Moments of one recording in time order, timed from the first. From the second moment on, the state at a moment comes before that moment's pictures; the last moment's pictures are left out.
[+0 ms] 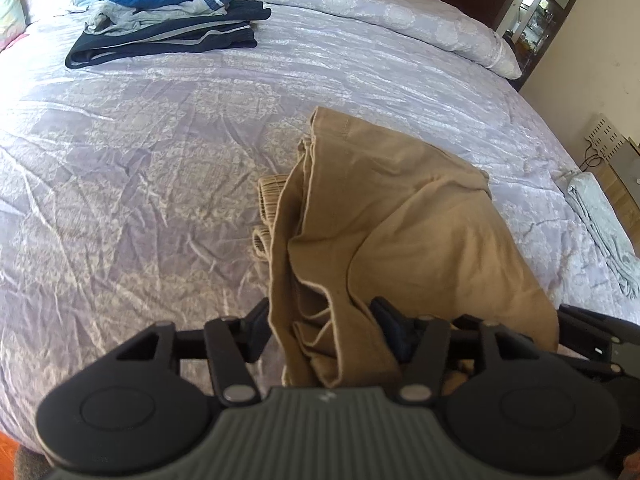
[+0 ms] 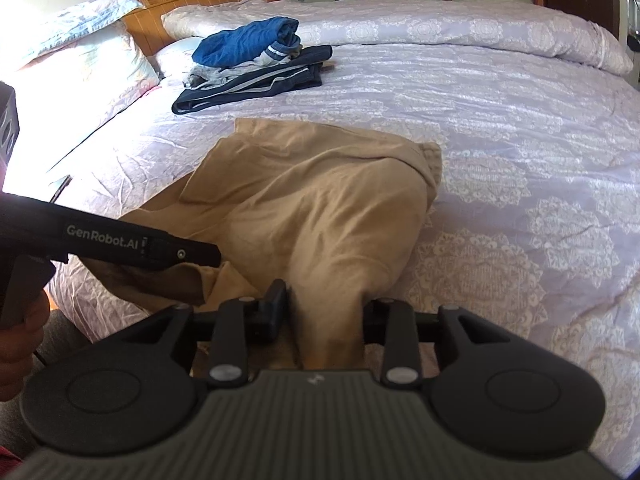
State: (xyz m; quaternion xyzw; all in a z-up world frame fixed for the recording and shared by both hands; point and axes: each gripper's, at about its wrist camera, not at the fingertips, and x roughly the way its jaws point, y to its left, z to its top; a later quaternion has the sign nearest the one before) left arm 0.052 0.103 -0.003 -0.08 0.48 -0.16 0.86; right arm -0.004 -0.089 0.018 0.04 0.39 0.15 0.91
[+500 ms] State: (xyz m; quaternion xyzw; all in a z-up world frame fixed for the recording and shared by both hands) left arm 0.060 0.096 -0.013 -0.09 0.51 -0.18 0.84; right arm 0.002 -0.113 0.008 0.11 0.42 0.13 0.89
